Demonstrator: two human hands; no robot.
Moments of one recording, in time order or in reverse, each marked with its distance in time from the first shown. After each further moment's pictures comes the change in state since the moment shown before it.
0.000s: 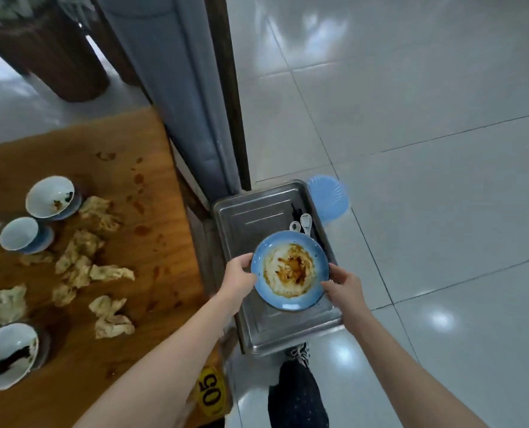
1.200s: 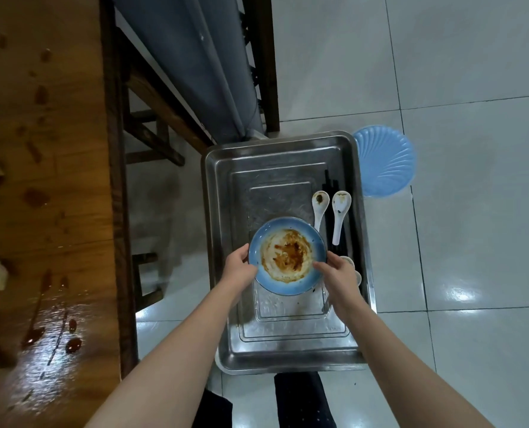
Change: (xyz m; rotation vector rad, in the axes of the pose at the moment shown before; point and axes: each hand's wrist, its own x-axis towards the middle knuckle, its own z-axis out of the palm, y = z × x) left_hand 0.172 -0.121 0.067 -0.099 0.113 -0.448; right_hand 0.203 0.091 0.046 -0.006 -0.210 0.247
